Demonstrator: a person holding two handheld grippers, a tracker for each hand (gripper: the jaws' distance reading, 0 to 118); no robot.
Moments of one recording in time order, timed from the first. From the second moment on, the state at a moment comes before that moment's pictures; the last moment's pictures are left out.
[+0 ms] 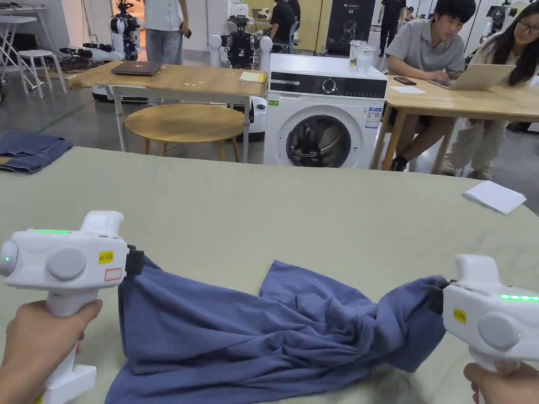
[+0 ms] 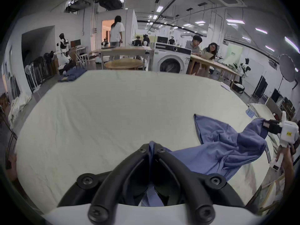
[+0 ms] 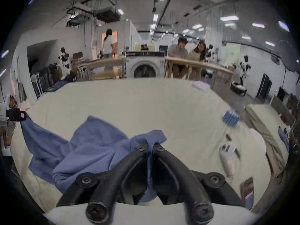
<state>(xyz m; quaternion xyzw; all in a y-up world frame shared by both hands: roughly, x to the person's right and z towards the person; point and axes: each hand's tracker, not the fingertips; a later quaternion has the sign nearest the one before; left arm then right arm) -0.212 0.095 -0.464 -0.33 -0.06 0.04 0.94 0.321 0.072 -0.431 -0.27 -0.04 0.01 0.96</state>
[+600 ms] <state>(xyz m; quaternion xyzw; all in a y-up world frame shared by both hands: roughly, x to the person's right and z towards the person) -0.308 0.259 -0.503 -0.21 0.00 0.09 0.97 0.336 0.242 -0.515 -0.14 -0.08 0.00 0.99</state>
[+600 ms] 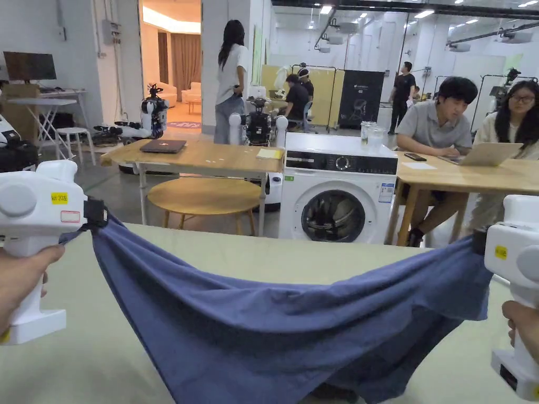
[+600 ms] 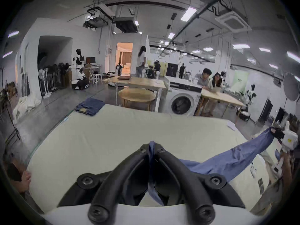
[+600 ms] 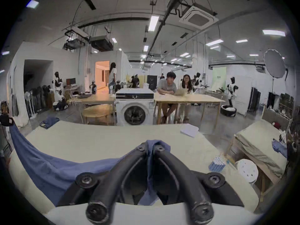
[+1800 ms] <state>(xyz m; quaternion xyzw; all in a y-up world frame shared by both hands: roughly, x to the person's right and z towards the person) -0.338 0.284 -0.557 -0.20 0.07 0.00 0.98 0.346 0.283 -0.581 -0.10 -0.12 0.05 0.99</state>
